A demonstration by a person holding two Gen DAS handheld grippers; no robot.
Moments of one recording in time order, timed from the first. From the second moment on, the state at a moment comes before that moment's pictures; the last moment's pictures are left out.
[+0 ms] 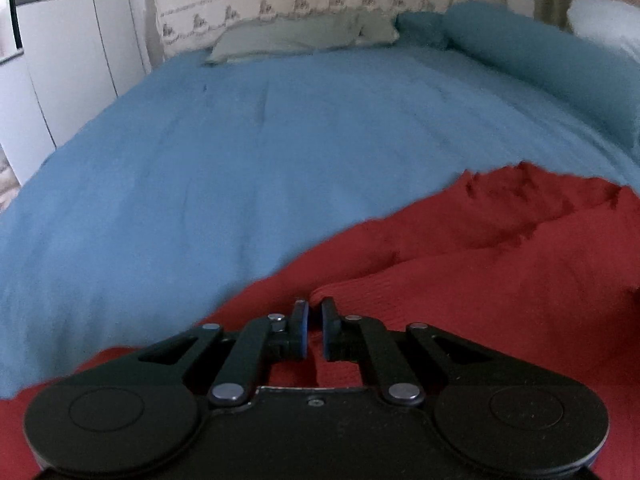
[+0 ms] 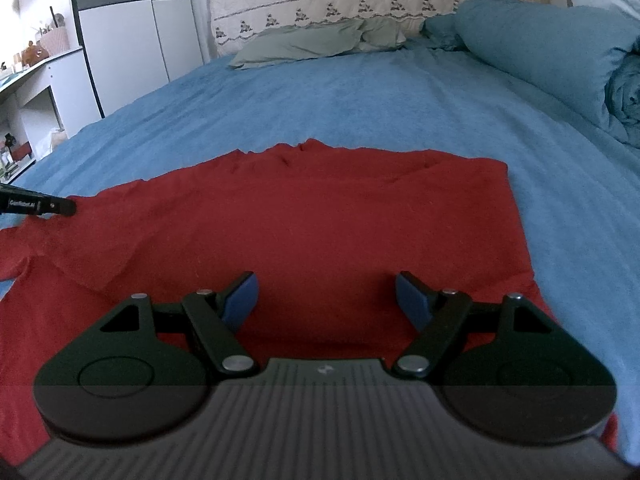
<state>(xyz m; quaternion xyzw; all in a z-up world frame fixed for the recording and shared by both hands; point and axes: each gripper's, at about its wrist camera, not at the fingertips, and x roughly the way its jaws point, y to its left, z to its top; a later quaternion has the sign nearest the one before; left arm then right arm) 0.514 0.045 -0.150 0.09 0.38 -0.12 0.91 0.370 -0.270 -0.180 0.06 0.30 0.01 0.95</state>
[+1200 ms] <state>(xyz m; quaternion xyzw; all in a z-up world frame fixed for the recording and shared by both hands) 0.350 0.379 -0.154 -0.35 0.28 0.16 0.88 0.291 -0.071 -0.124 0.01 0.29 0.13 0.95</state>
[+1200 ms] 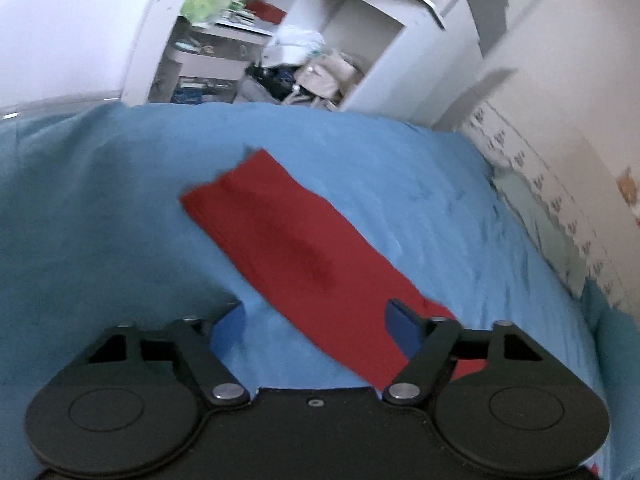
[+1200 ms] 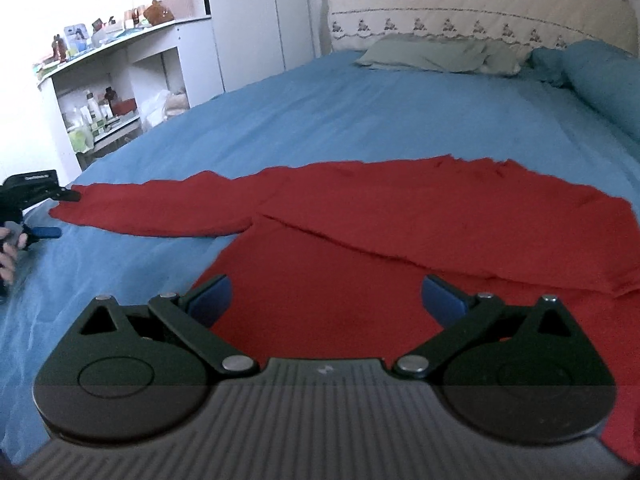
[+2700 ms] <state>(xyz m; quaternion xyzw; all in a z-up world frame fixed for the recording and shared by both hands) 0.450 -0.149 -0.165 0.00 0.39 -0.24 0.89 0.261 -0.299 -0.123 0.06 0.29 -0.03 0.95</state>
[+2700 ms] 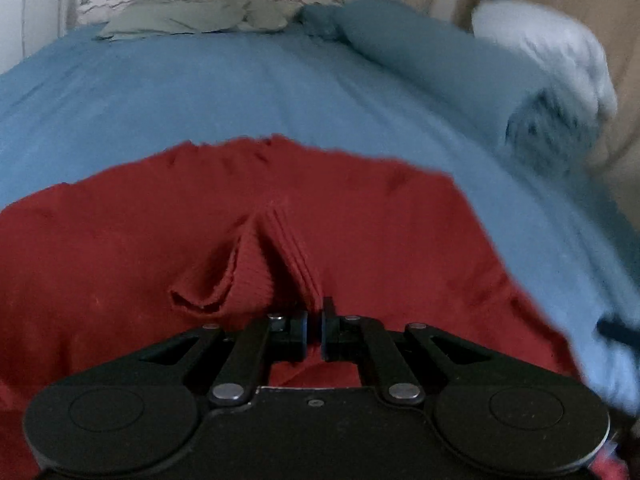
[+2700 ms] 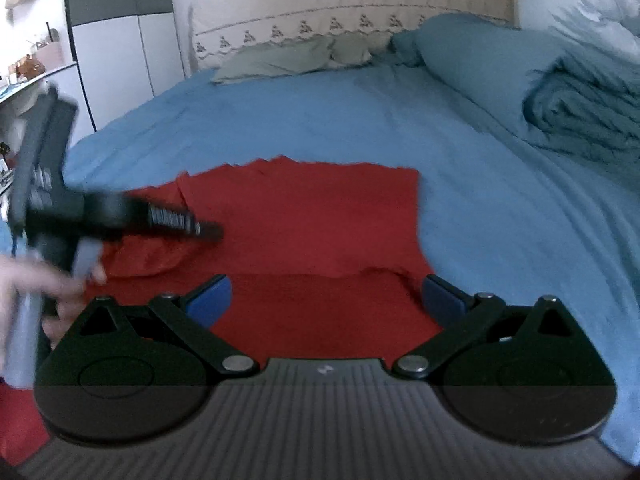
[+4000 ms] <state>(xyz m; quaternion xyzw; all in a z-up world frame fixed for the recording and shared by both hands) 0.366 0.016 -0.187 0.00 0.36 -0.21 0.91 0.429 -0.207 -0.079 -0.05 0.32 0.06 0.94</state>
